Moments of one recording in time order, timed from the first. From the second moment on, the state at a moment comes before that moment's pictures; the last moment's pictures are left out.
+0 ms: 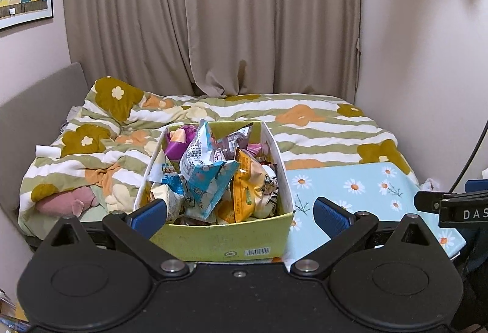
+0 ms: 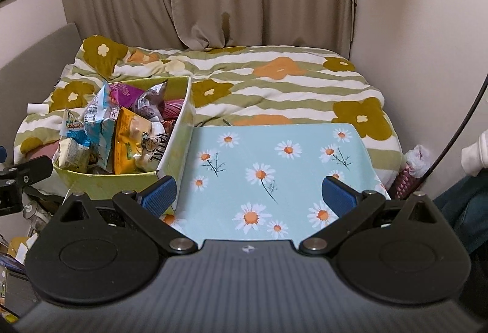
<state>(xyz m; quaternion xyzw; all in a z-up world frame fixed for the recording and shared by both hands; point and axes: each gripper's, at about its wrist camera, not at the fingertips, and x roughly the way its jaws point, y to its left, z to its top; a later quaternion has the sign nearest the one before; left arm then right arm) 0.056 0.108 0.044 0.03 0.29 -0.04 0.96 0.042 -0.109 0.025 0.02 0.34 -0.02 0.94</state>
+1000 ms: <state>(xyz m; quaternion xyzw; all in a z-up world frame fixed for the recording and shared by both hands) 0.052 0.109 0.046 0.04 0.29 -0.04 0.96 0.038 -0.106 0.027 0.03 0.34 -0.02 0.94</state>
